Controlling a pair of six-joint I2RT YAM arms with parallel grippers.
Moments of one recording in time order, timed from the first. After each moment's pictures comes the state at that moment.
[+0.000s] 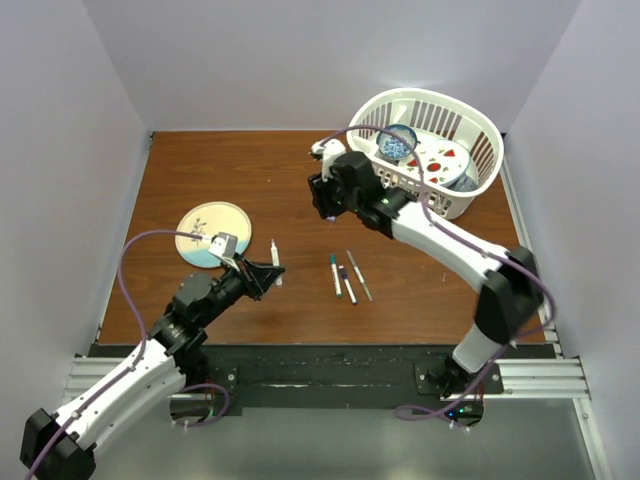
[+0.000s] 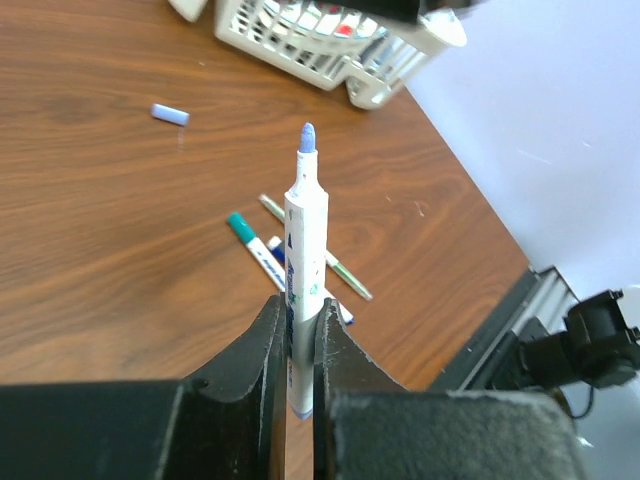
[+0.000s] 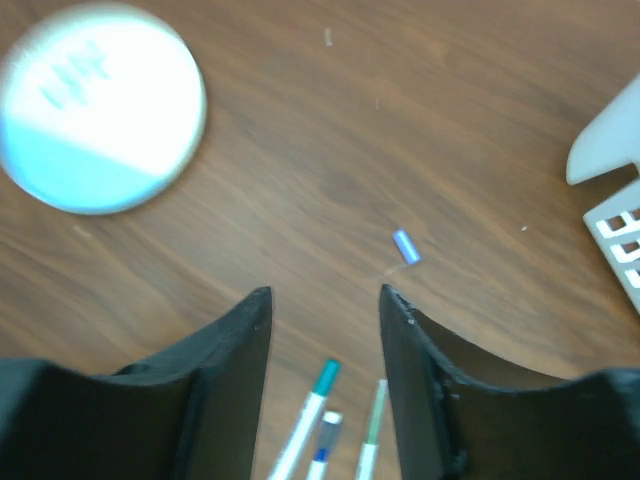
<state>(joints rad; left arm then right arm) -0.61 0.52 0.23 0.20 0.12 -0.59 0.73 1.61 1.38 -0.29 0.09 0.10</state>
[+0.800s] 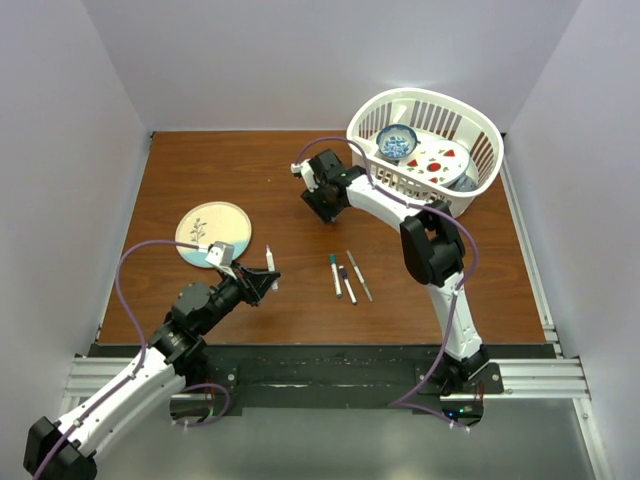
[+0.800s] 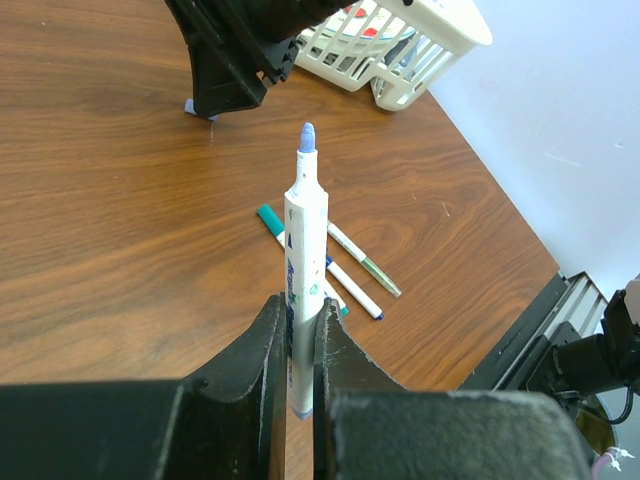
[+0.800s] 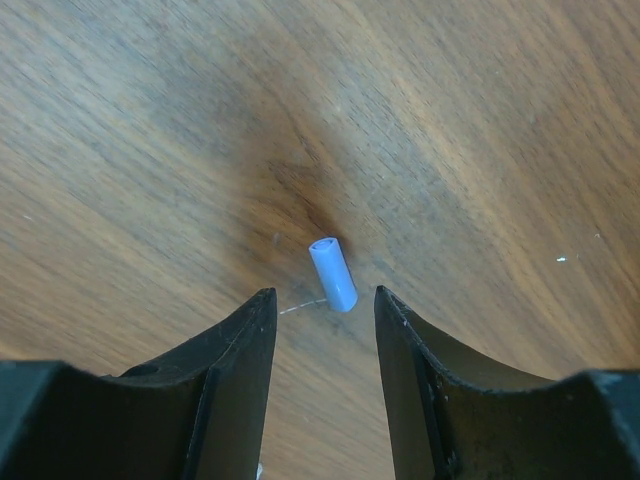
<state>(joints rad) -0.61 0.42 0.14 0.21 0.07 -0.56 0.62 2.26 1.88 -0.64 0.06 -0.19</state>
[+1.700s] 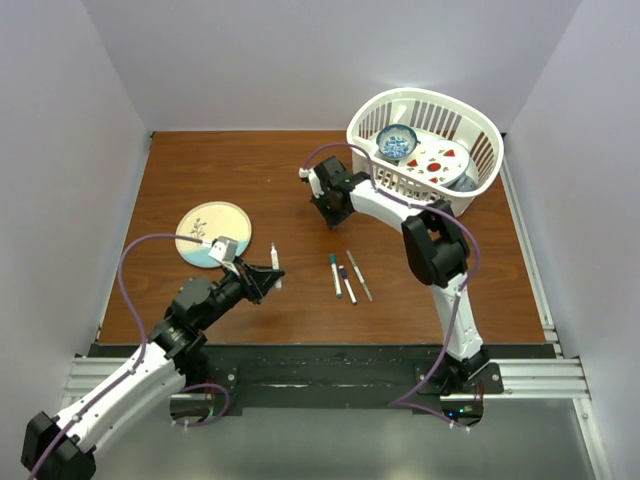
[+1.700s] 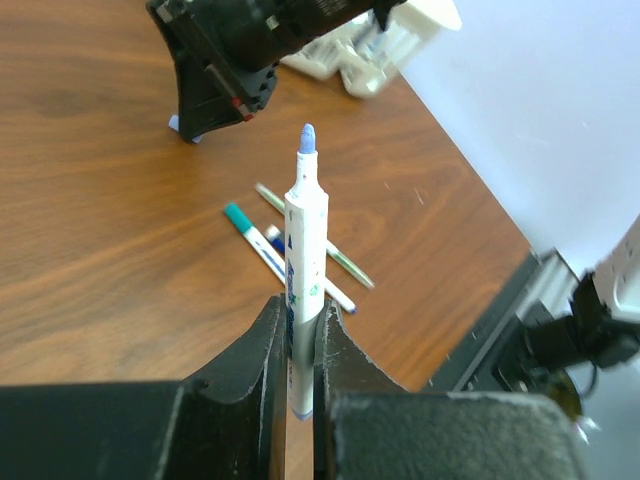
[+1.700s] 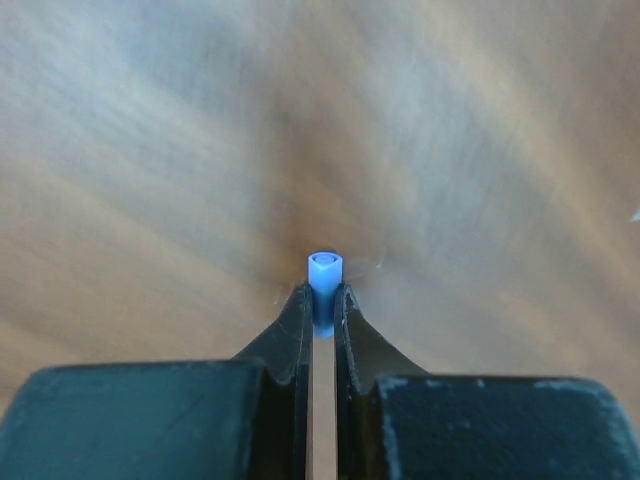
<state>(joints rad) -0.61 0.47 0.19 0.21 0.12 -0.56 0.61 2.24 1.79 -0.61 0.03 -0.09</state>
